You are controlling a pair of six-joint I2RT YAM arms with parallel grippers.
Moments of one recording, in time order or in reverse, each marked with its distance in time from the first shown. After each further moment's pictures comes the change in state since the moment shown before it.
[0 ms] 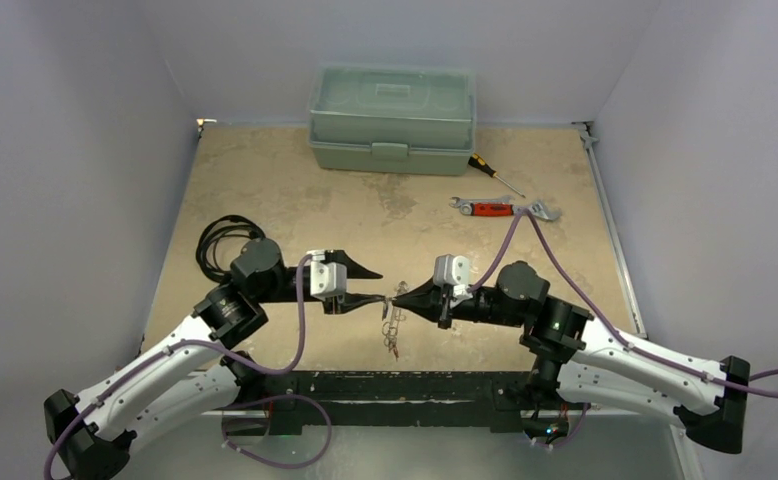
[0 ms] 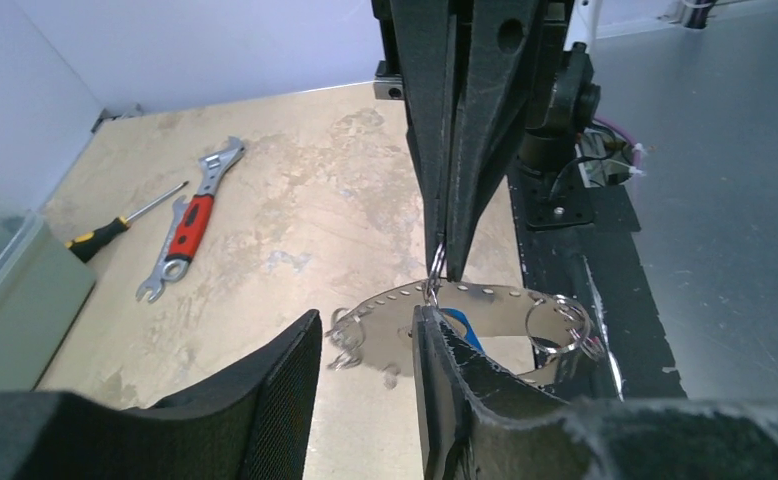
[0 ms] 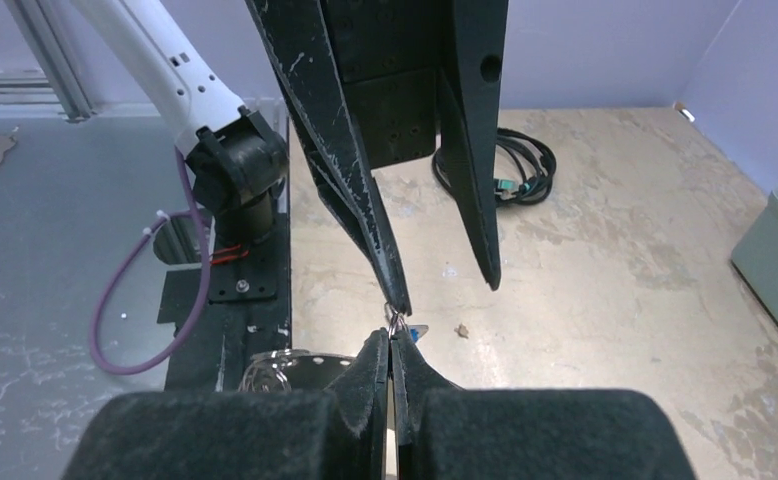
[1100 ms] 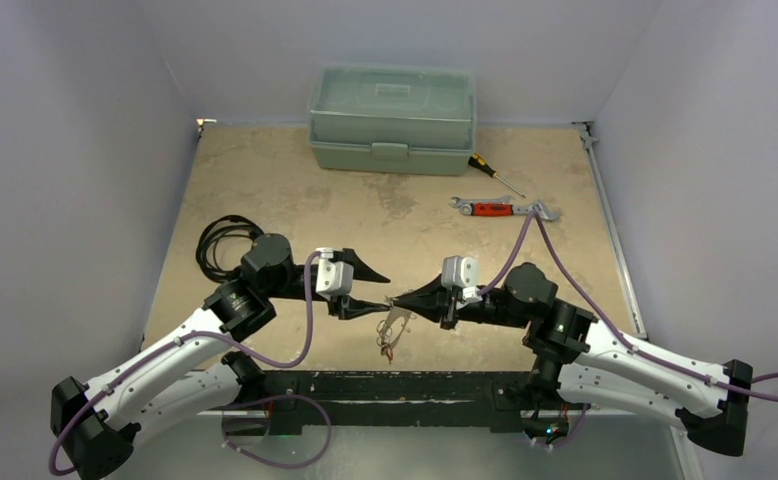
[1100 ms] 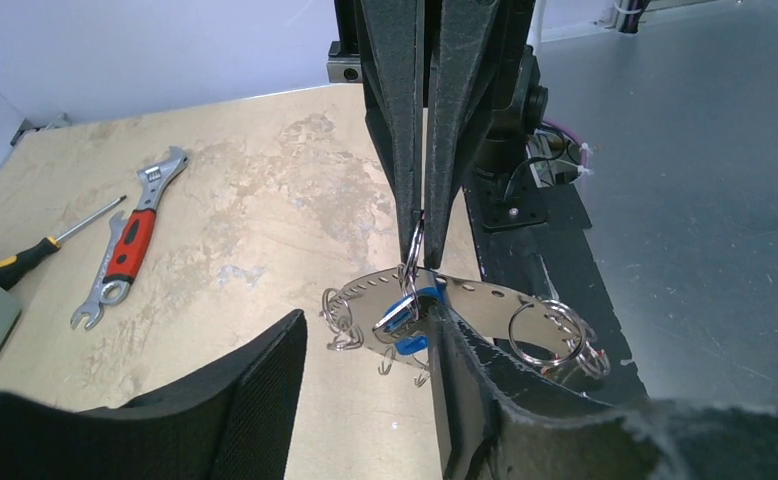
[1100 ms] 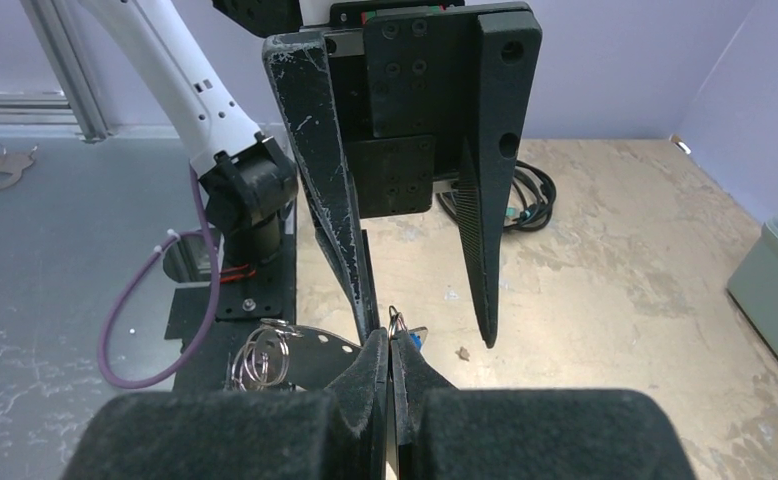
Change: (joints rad) left arm 0.000 0.073 0.000 0.049 0.119 -0.028; right arm 0.000 -0.035 -0.011 0.041 -0.026 0.004
